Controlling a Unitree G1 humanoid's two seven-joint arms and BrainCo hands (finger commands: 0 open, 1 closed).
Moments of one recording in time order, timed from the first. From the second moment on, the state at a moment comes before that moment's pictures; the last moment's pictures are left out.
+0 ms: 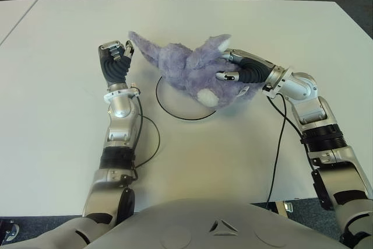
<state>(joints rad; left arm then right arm) -0.22 0.00 0.12 0.24 0.08 -0.33 0.34 -0.47 -0.59 0.21 0.16 -0.20 -0.48 0.56</state>
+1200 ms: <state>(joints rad) -0.22 0.00 0.11 0.25 0.08 -0.35 0.33 -0.45 -0.58 0.16 0.16 -0.18 -0.48 0.55</state>
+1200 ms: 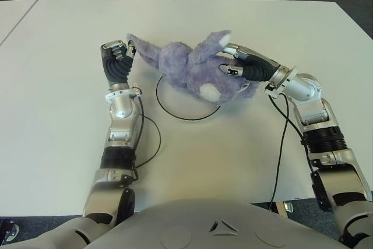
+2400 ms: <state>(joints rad) -0.22 0.00 0.10 0.26 0.08 -0.35 0.35 -0.67 -0.69 0.00 0.35 0.06 -0.33 0.80</state>
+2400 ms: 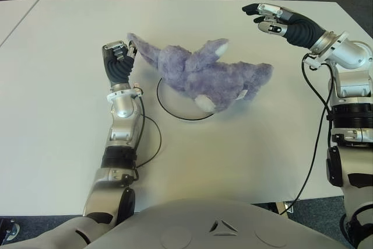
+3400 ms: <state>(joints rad) -0.23 0.00 0.10 0.27 0.08 -0.34 0.36 -0.75 -0.80 -0.07 0.19 0.12 0.21 0.82</state>
